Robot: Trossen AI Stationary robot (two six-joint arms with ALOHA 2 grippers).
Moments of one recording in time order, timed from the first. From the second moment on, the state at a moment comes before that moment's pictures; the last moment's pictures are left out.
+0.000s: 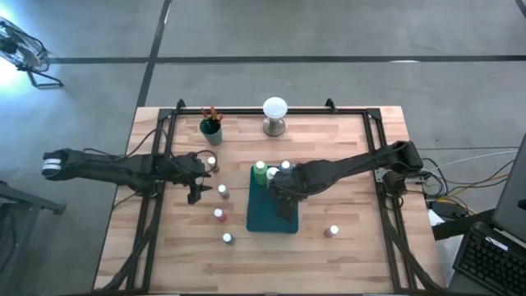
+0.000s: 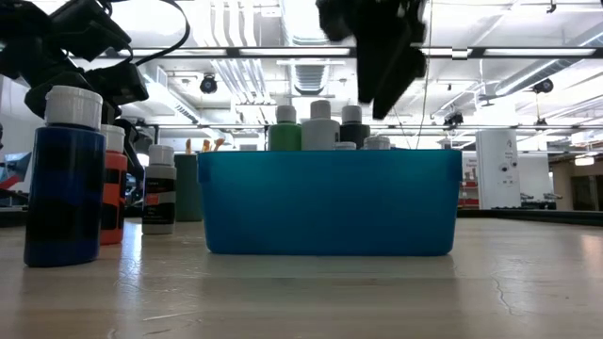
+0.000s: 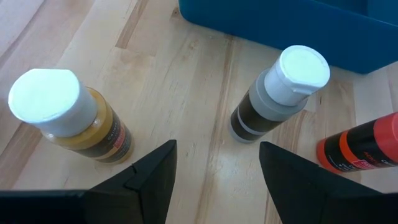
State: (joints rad) left arm 0.05 0.69 0.34 -0.41 -0.03 -0.20; right arm 0.20 1.85 1.60 -1.07 0.11 0.65
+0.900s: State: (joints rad) left arm 0.05 0.69 0.34 -0.41 -0.03 -0.20; right arm 0.68 1.79 1.67 -1.40 0.18 1.54
